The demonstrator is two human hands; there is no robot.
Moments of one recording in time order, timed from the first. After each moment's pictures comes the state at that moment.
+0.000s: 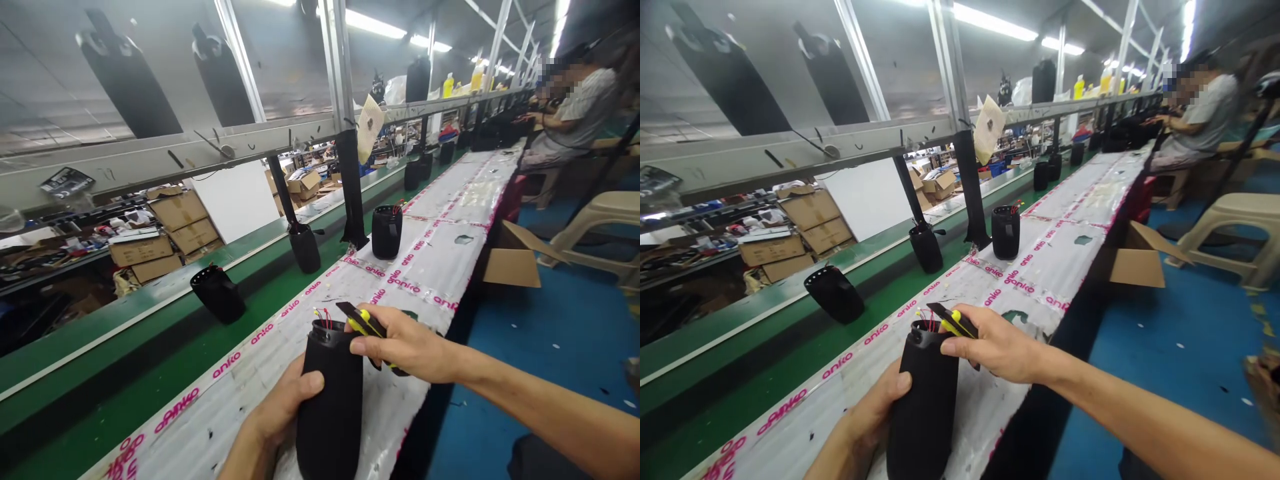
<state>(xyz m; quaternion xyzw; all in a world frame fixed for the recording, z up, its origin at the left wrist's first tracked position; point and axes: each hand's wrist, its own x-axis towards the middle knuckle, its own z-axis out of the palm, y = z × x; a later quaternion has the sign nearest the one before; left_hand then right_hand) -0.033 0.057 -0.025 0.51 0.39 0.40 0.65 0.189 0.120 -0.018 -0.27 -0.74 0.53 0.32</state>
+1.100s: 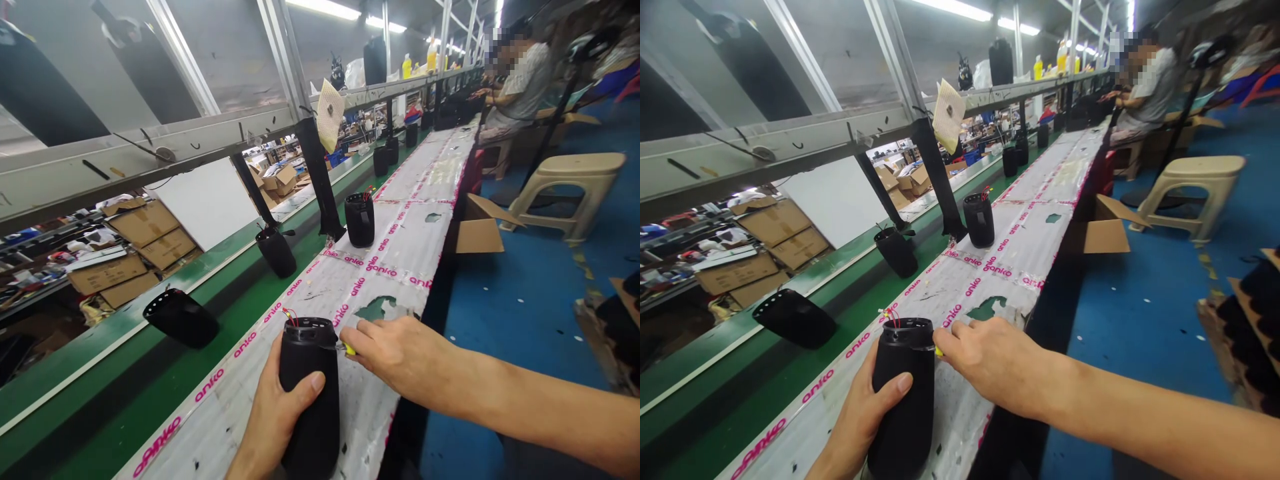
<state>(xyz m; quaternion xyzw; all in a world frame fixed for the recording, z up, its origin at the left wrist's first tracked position) -0.027 0.063 -0.030 0.58 0.55 0.43 0.42 0.204 0.093 -0.042 -0.35 -0.91 -0.12 0.20</state>
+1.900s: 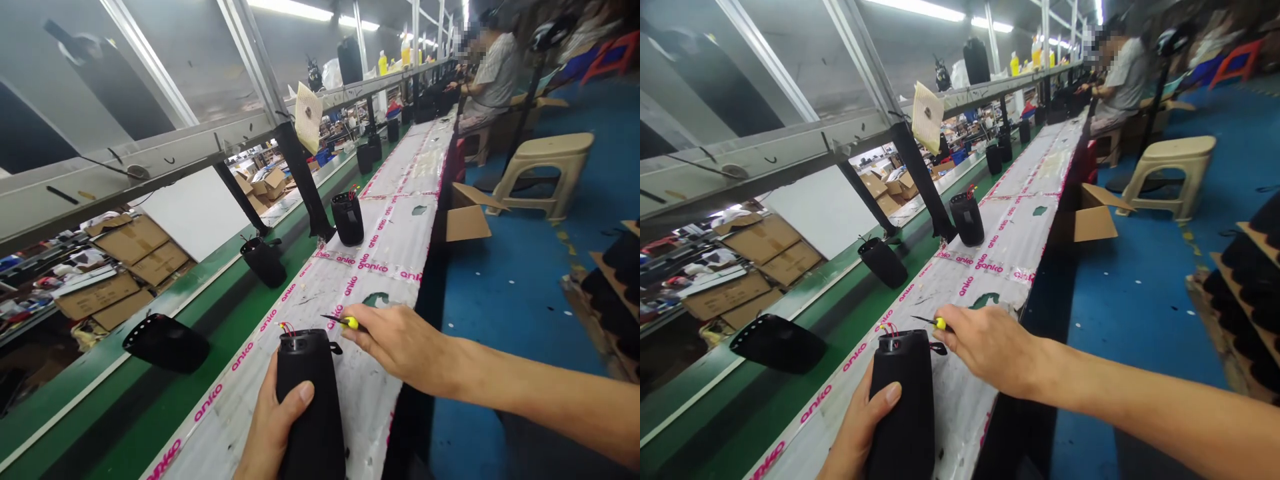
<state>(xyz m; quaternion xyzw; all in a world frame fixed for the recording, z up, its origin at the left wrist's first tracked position) -0.010 0.054 -0.020 0.47 0.54 0.46 0.53 0.208 0.094 -0.038 -0.41 -0.85 0.08 0.32</state>
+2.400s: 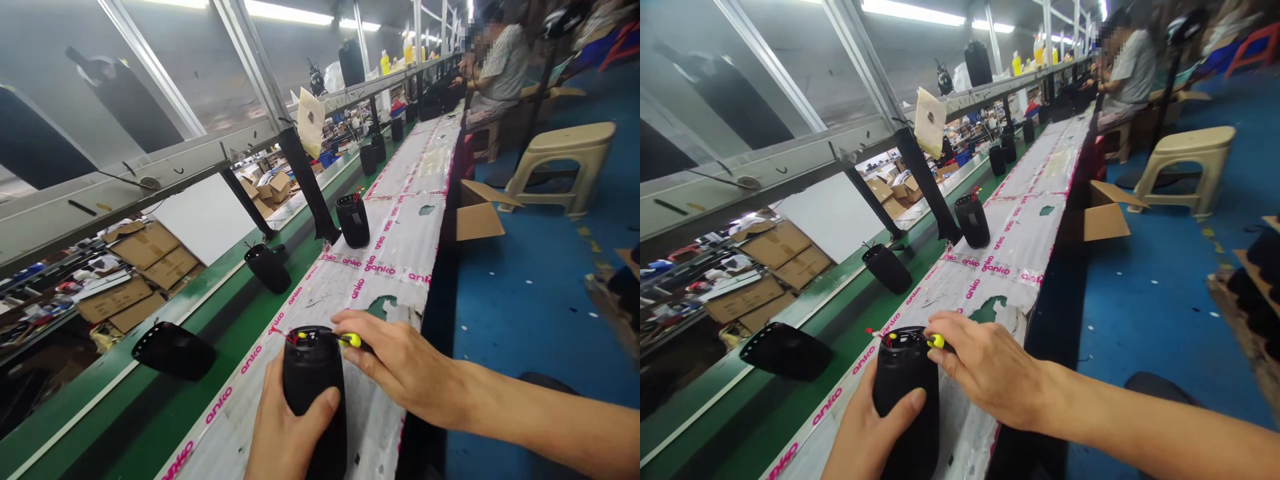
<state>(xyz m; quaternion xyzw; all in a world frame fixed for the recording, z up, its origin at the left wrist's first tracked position) -0.006 0.051 -0.012 0.58 0.64 0.39 0.32 0.196 0.086 -0.034 -0.31 -0.81 0.20 0.46</state>
